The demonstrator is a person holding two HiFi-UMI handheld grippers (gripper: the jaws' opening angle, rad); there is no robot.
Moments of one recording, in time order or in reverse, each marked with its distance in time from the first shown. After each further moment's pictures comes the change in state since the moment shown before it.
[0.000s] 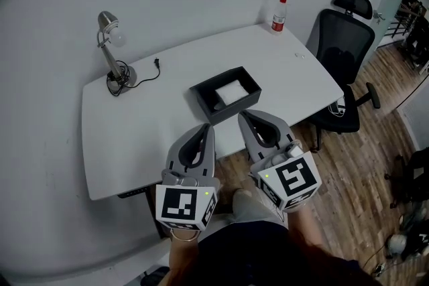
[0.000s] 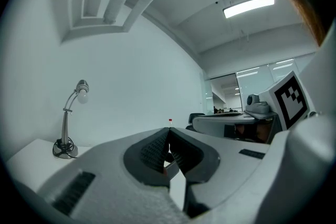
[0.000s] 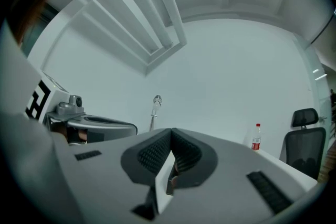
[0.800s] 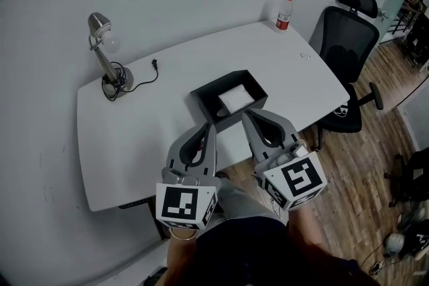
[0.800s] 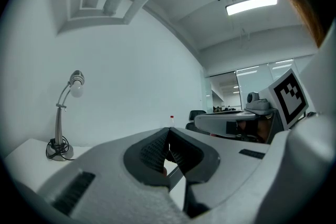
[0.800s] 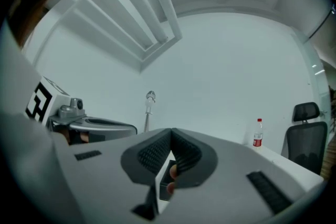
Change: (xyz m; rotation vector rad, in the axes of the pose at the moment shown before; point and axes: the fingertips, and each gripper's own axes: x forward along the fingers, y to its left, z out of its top) left arm 0.039 0.032 -0.014 0.001 0.026 -0.027; right arm 0.040 -0.023 -0.016 0.045 0.049 -0.025
